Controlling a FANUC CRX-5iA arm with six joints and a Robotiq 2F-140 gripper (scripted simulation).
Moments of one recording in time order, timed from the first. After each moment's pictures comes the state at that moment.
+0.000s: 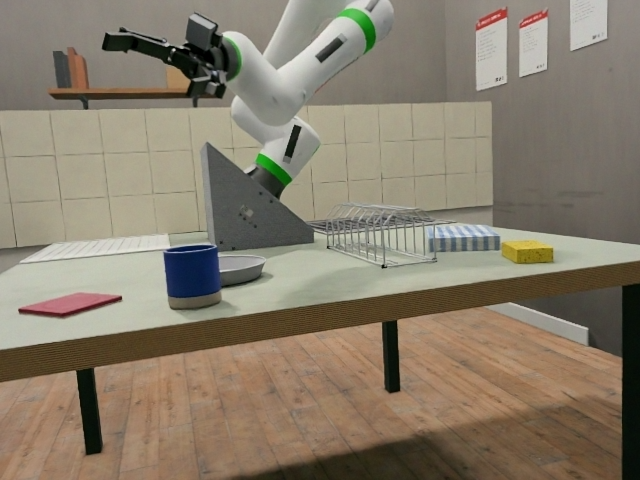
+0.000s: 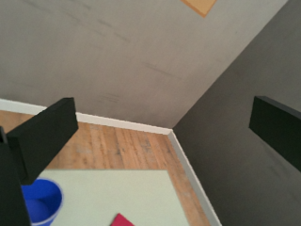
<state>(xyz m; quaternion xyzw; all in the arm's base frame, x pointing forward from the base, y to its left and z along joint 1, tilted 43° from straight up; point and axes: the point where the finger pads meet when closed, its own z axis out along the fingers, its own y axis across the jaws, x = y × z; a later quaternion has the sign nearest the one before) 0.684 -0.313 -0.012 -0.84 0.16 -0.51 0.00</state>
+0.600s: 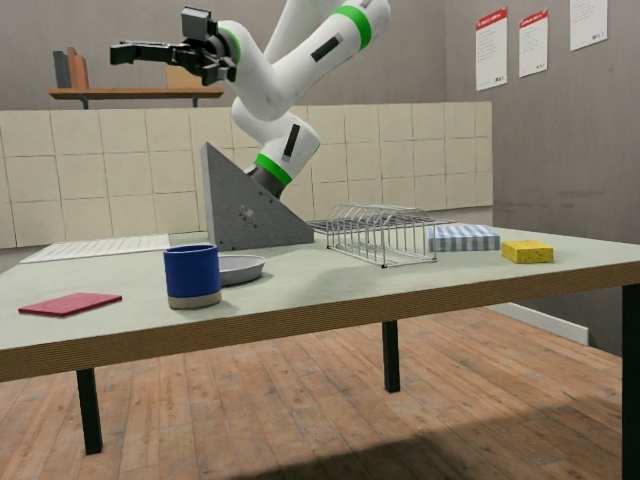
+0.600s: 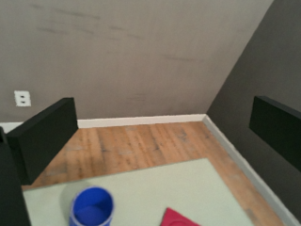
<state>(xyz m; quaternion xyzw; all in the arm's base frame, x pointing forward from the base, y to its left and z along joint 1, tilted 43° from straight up) 0.687 -0.301 -0.004 -0.83 0.25 -0.49 0.11</state>
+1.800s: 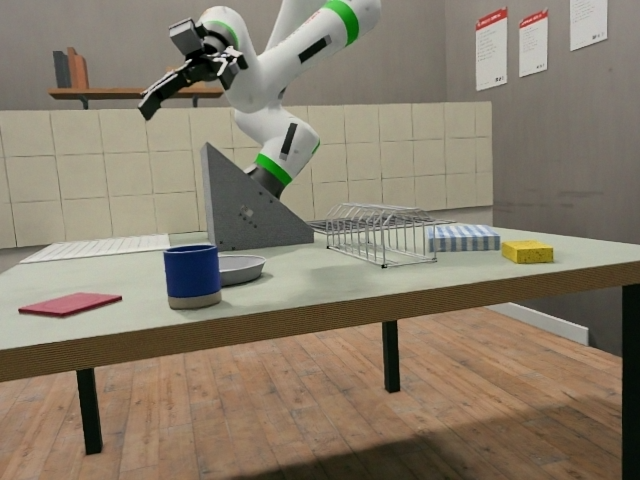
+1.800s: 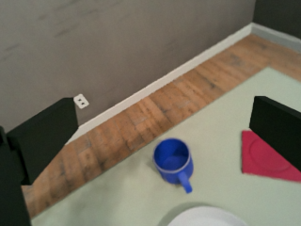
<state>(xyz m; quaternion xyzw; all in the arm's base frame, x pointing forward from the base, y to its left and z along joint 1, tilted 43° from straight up) 0.662 -0.249 -0.014 -0.77 0.42 -0.36 0.30</state>
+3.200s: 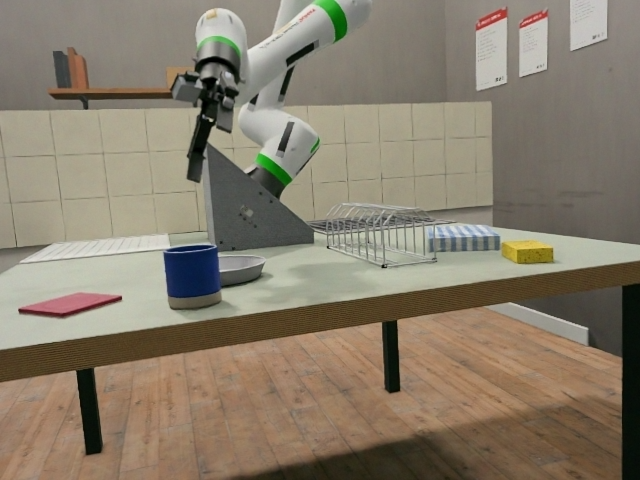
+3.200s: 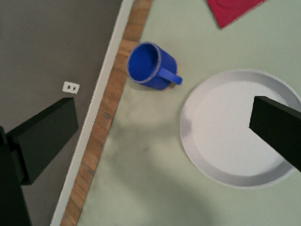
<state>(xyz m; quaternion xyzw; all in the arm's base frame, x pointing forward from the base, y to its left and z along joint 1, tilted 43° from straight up) 0.580 -0.165 -0.054 -0.67 0.62 -0.10 0.39</state>
